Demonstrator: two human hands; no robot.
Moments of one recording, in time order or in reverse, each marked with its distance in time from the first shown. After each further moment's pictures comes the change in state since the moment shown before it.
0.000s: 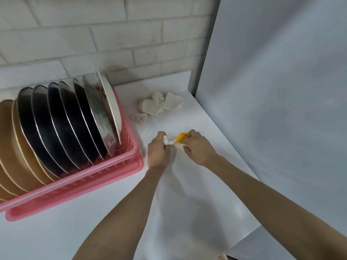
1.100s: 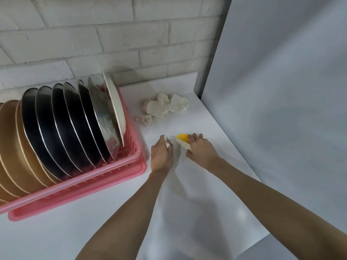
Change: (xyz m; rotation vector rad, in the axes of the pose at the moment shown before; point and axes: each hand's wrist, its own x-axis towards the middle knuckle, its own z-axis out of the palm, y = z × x) left_hand 0.004 -0.009 0.007 -0.010 0.022 -0.087; right_hand 0.019 -0.005 0.007 -0.169 -0.057 0.093
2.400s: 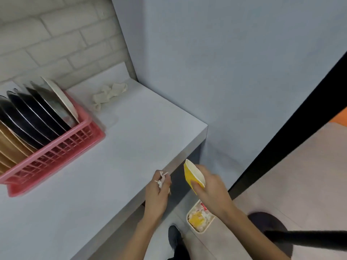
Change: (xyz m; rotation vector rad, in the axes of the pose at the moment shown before) left_hand -0.371 0.072 -0.051 -0.298 -0.449 0.060; right_hand -0.458 -0.043 0.024 0.821 0.301 0.424
